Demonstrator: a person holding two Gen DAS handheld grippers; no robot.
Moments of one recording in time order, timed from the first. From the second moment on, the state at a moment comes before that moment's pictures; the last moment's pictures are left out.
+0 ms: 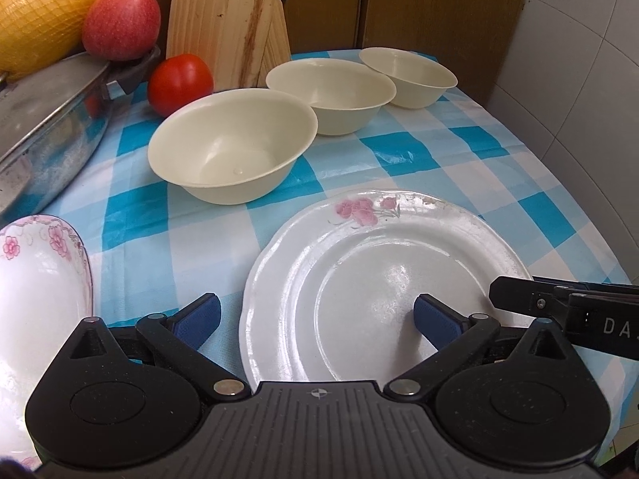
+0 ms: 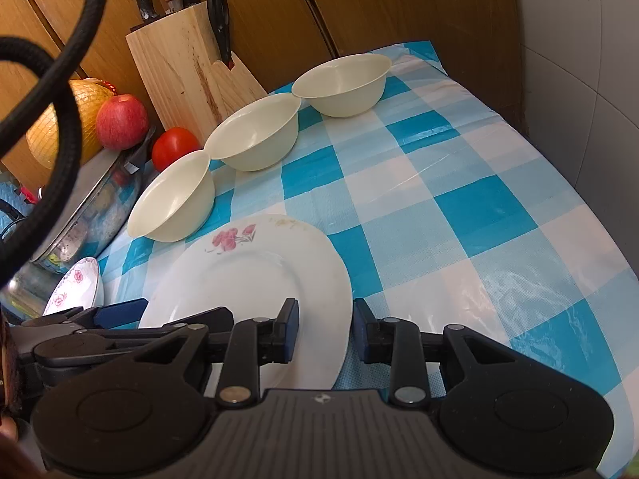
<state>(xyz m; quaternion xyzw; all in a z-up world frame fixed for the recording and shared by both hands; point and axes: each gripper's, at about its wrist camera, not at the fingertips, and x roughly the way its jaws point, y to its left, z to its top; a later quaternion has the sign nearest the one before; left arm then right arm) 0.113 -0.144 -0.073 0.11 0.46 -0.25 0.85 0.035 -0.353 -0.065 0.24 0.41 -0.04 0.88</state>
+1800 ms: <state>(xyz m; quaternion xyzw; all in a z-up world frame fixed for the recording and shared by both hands) 0.058 -0.191 -0.057 0.20 0.38 -0.31 0.85 0.015 -0.350 -0.057 0.21 0.39 -0.07 0.90</state>
